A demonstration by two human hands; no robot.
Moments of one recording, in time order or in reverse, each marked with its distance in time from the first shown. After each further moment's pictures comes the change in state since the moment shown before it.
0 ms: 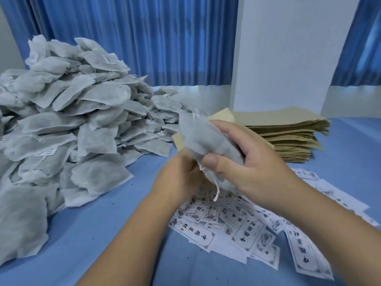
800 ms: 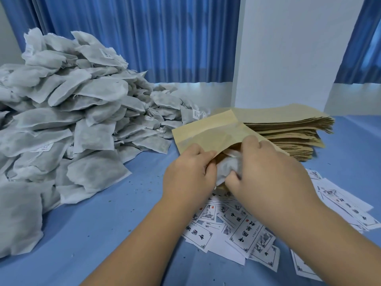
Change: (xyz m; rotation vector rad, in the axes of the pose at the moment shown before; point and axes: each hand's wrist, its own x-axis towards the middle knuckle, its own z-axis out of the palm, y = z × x) left_hand -0.011 0.024 0.017 -0.009 0.376 0.182; right_hand -0.011 0.010 0.005 -1.187 0.094 0.303
